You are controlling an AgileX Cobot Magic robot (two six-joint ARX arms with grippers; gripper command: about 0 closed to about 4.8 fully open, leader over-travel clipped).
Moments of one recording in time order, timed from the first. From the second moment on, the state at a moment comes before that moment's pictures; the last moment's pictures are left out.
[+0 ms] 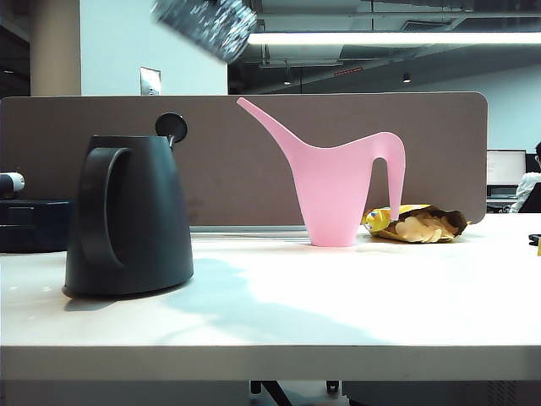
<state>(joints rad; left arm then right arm) -0.03 0.01 0.01 -0.06 0.51 -0.02 0.83 1.77 1.74 0.03 0.58 -1.00</state>
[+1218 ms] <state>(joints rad) -0.03 0.01 0.01 -0.06 0.44 -0.02 0.47 1.40 1.11 0.09 0.32 0.00</state>
